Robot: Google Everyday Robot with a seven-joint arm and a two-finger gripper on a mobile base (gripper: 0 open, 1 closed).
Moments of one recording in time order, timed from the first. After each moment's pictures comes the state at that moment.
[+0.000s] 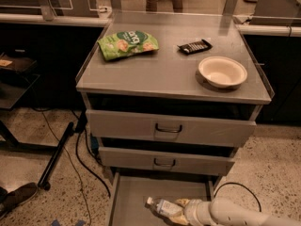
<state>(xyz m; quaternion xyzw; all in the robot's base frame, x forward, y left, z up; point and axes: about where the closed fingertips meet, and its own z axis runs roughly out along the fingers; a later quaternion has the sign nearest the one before) 0.439 -0.123 0.259 -0.47 0.80 0.21 0.30</state>
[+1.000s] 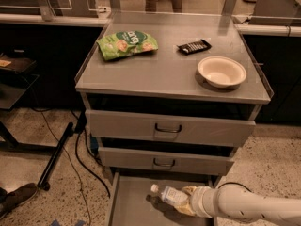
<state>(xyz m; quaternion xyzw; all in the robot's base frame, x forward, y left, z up) 0.433 -0.134 0.407 -0.47 0.82 0.13 0.29</state>
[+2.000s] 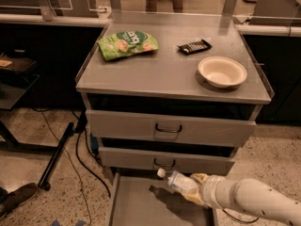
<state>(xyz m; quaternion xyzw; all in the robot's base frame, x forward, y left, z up) 0.447 -0.156 0.496 -0.45 0.82 0.11 0.34</state>
